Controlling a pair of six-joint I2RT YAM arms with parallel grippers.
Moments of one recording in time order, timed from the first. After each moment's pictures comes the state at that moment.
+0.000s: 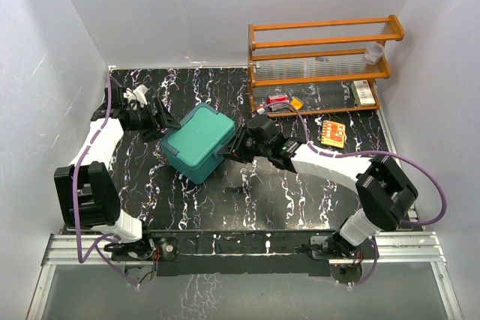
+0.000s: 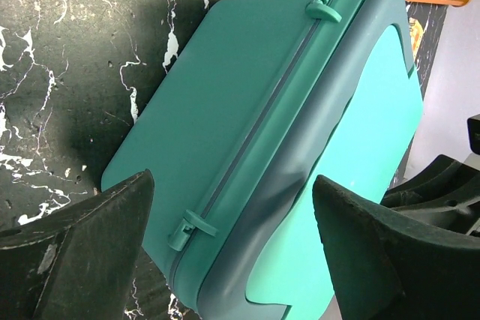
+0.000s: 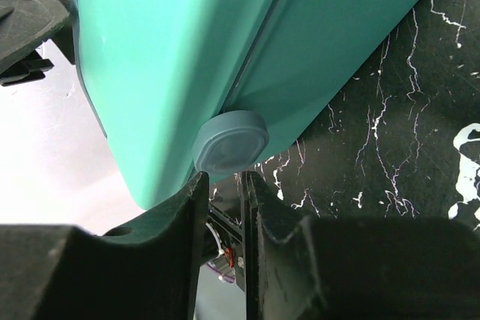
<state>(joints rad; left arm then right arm) 0.12 1.51 1.12 -0.60 0.66 -0.31 0.80 1.54 0.98 -0.02 -0.14 1.16</state>
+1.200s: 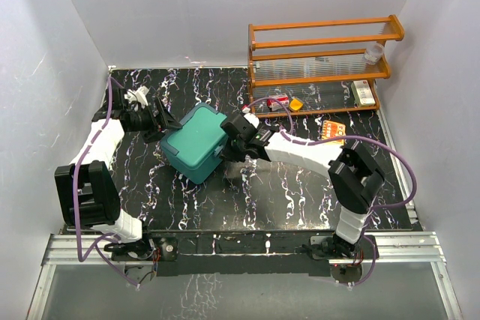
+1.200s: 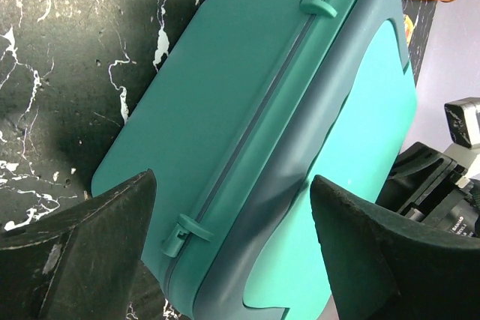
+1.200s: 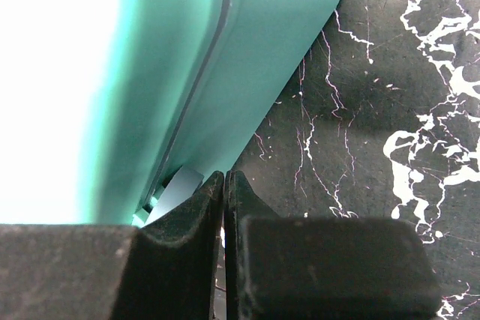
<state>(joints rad) 0.12 1.52 1.10 -0.57 0.69 -0.32 0.88 1.77 1.29 -0.41 0.11 1.14</state>
